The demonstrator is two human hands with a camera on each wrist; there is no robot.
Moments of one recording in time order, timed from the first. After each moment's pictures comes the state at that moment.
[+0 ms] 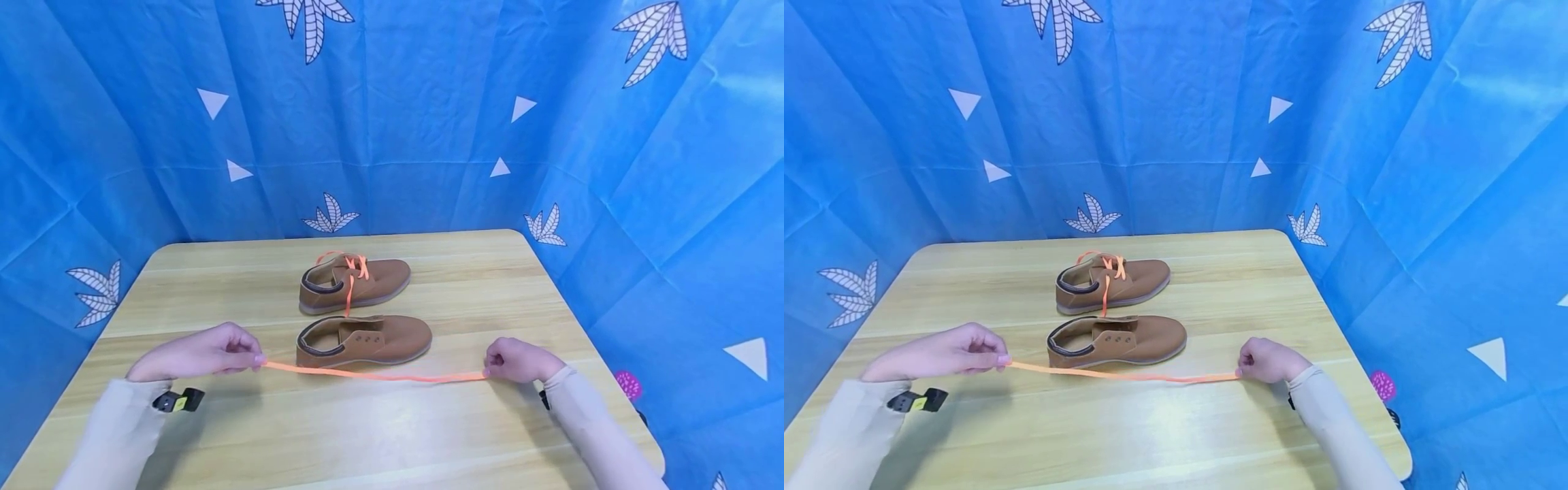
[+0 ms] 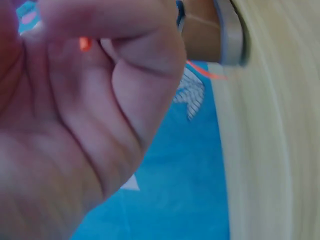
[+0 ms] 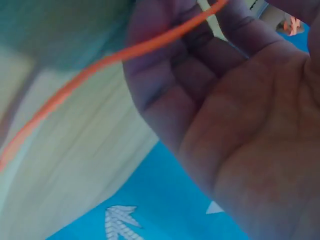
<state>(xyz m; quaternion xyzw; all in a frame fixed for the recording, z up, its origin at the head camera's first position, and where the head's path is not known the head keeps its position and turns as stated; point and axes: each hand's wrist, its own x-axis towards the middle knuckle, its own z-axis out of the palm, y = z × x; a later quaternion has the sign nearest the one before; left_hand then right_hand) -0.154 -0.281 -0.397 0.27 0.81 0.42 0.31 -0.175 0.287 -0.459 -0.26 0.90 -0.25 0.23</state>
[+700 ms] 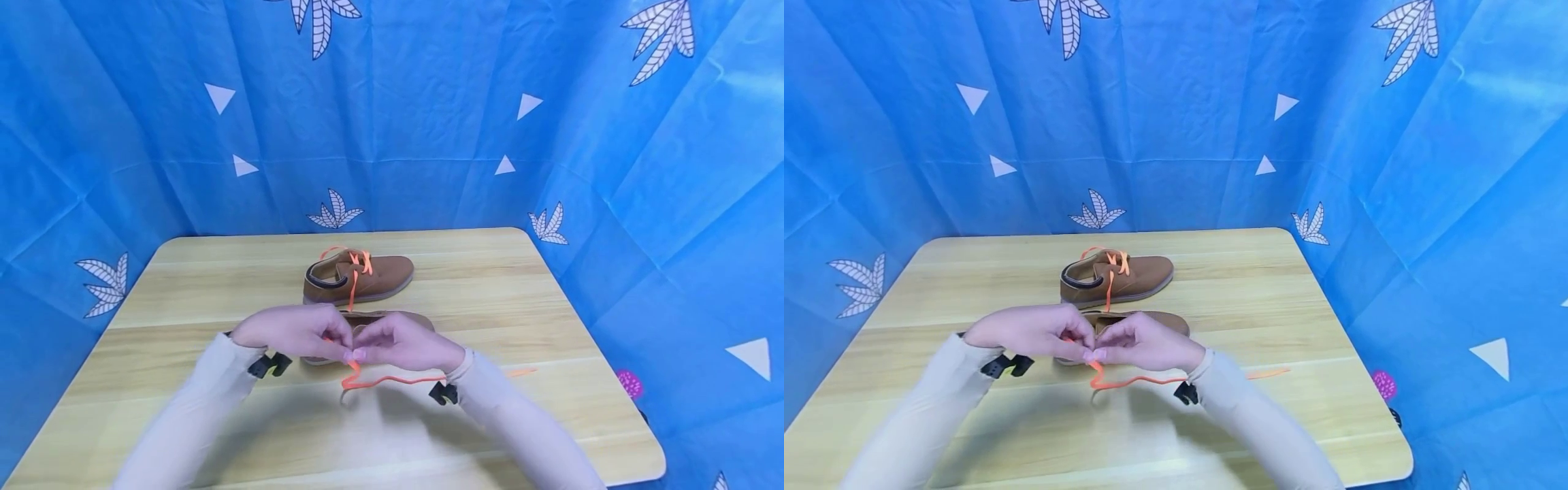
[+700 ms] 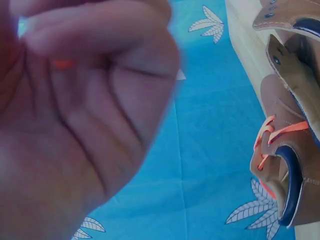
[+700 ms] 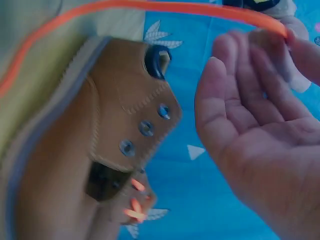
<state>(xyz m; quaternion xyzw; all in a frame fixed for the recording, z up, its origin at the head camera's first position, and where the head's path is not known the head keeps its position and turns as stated) -0.166 -0.148 -0.350 0.40 0.80 0.34 0.31 -0.164 0.098 -0.400 -0.38 0.76 -0.48 0.23</state>
